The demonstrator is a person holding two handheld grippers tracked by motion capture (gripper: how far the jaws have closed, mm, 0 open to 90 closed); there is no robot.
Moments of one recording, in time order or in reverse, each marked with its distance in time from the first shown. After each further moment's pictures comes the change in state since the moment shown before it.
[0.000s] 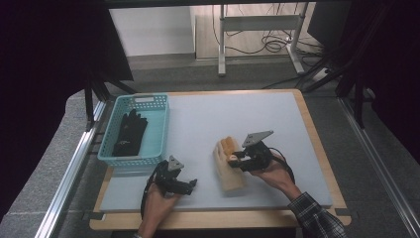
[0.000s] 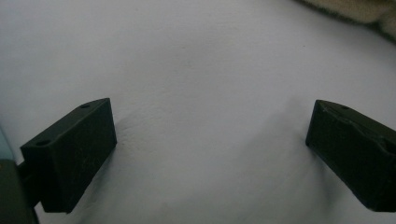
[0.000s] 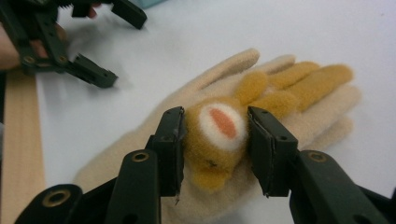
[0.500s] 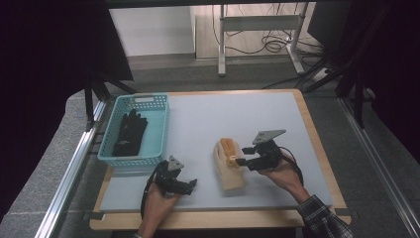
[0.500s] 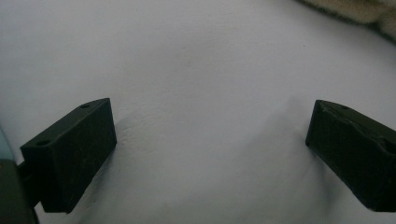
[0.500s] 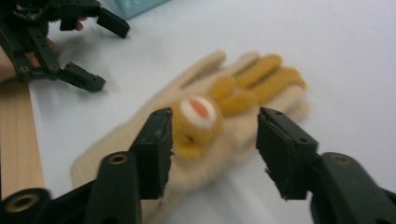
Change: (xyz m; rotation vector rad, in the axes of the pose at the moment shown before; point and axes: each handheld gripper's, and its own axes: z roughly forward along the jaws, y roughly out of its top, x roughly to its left) left arm 0.000 0.000 0.000 -0.001 0.000 -0.001; right arm -0.006 -0.007 -0.027 -0.034 -0.057 0.058
